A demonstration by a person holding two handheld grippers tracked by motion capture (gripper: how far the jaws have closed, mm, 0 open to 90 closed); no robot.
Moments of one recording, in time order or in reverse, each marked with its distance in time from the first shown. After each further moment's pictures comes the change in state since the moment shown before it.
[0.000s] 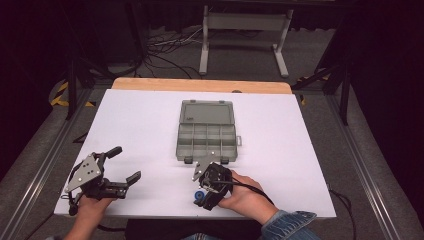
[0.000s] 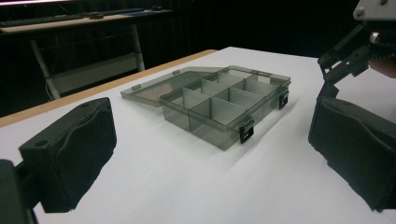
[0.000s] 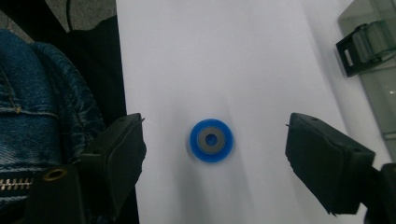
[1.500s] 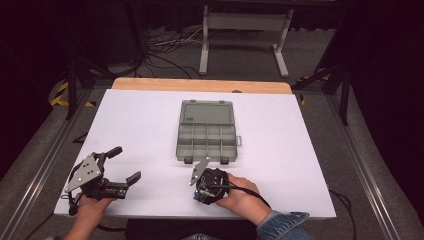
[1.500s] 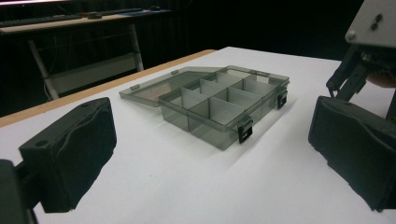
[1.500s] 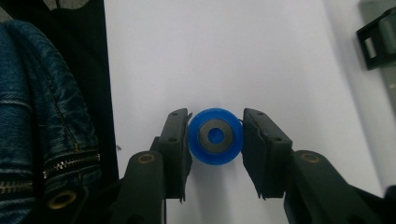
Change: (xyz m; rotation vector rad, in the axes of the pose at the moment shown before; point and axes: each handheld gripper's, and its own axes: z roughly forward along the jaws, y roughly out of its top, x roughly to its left) left arm 0.000 0.000 0.000 0.004 -0.007 0.002; right arm 0.001 -0.002 0.016 0.040 -0.021 -0.033
